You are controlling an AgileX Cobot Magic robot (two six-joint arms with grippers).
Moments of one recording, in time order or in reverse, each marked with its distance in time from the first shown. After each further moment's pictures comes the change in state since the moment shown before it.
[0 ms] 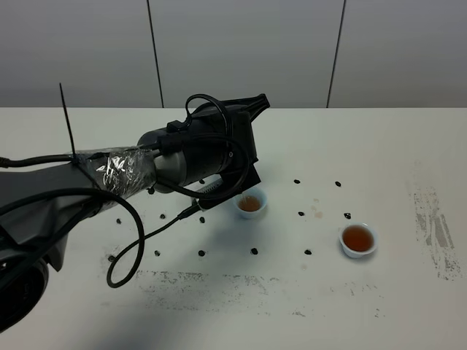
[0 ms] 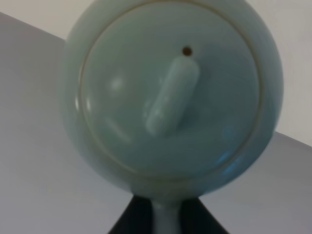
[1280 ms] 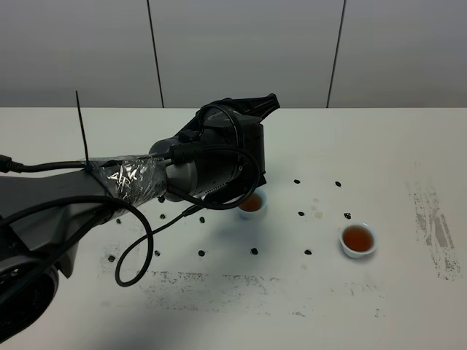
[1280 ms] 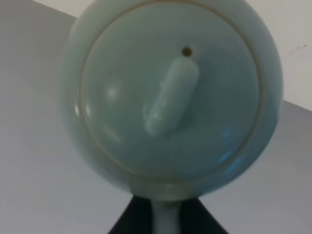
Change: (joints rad) left arm -0.027 0.018 0.000 0.118 0.006 -0.070; right arm 0.000 0.000 0.000 0.000 0.000 0.000
